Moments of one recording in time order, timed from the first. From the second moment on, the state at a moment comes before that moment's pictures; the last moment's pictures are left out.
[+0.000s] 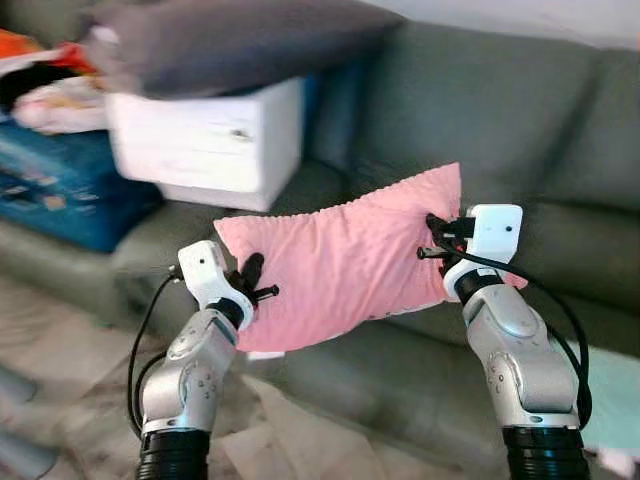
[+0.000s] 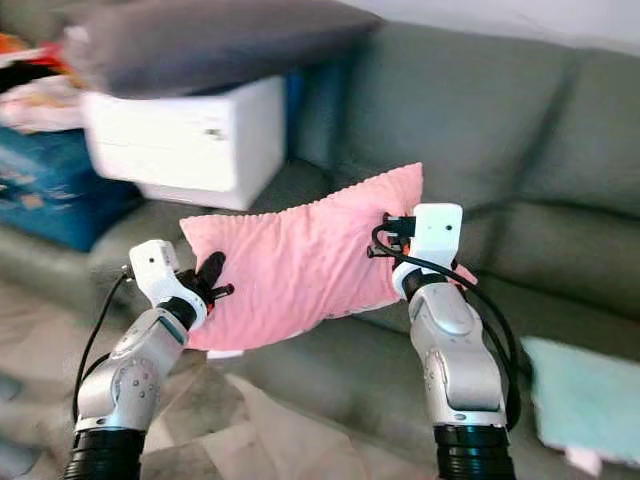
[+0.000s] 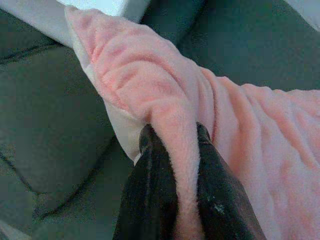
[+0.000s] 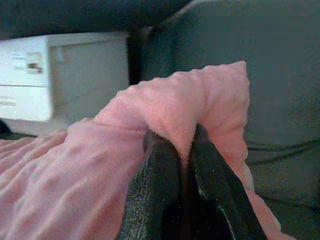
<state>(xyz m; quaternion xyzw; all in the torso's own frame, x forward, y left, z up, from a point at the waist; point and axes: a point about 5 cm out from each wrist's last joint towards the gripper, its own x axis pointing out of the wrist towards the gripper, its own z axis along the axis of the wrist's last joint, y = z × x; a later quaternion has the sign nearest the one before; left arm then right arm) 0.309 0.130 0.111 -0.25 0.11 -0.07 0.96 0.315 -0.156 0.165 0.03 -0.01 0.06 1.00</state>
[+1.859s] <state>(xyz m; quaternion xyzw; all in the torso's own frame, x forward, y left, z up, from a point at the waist) 0.312 0.132 0.106 -0.25 0.12 -0.06 0.96 0.314 -0.156 0.163 0.03 -0.01 0.07 1.00</state>
